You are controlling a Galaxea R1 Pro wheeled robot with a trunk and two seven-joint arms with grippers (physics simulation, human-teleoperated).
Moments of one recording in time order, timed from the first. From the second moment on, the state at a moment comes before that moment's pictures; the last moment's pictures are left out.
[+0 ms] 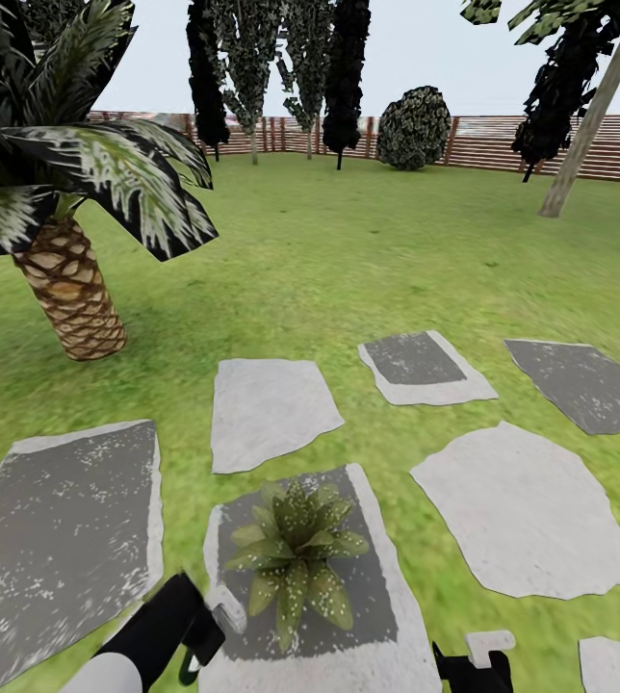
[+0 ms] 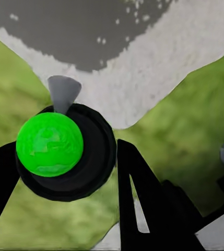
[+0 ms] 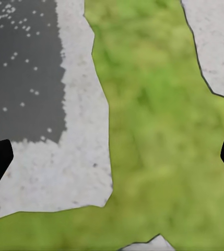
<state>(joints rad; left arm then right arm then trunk) -0.54 -0.05 0.00 -0.53 -0.84 0.57 -0.57 -0.41 -0.06 -0.57 -0.15 0.59 -0.43 0.06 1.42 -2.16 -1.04</state>
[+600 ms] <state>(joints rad) -0.53 -0.05 -0.02 -0.51 -0.92 0.59 -0.56 -0.41 -0.06 -0.57 -0.15 0.59 -0.43 0.06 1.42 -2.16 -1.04</state>
